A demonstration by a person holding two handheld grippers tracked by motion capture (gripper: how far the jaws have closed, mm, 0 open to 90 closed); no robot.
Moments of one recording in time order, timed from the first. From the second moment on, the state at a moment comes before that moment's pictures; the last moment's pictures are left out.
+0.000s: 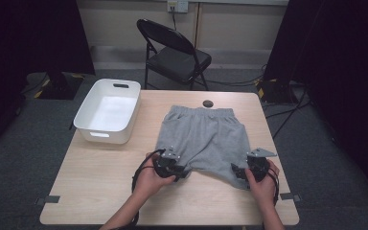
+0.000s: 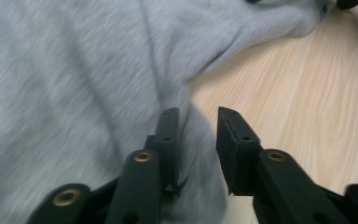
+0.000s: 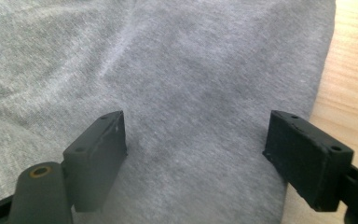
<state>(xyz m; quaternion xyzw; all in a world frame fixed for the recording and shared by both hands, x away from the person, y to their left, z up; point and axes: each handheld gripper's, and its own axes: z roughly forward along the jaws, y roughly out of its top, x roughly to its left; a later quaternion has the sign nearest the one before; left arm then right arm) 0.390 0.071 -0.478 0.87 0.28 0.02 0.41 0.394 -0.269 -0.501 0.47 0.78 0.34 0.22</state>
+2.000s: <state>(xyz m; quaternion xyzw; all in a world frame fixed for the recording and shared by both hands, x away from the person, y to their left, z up) 0.387 0.053 -0.478 0.87 0.24 0.07 0.43 0.394 -0.269 -0.501 0.47 0.78 0.34 0.22</state>
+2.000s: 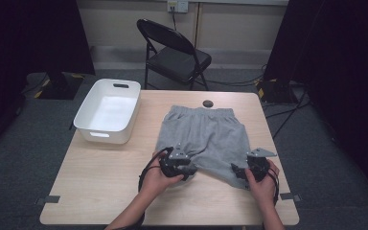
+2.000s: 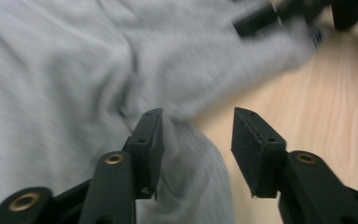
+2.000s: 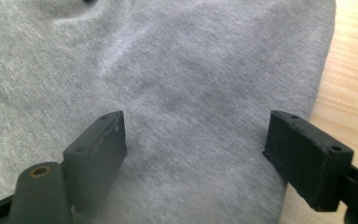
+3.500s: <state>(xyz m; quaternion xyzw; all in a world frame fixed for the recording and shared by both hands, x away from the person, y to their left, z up) 0.372 0.098 -0.491 0.87 0.26 0.01 0.42 0.394 -0.269 -0.501 0.47 0.78 0.34 0.22</state>
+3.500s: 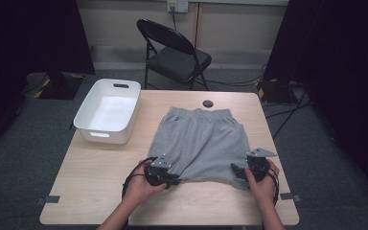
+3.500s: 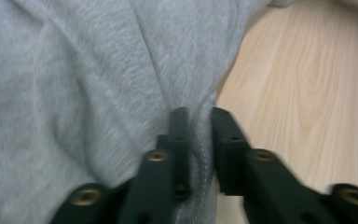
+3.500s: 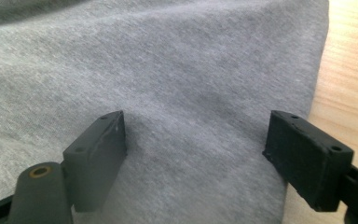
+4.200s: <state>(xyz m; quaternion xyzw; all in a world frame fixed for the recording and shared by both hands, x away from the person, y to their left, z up) 0.398 0.023 -0.492 0.90 0.17 0.06 0.39 0.394 -0.269 -0.501 0.47 0.78 0.34 0.22</state>
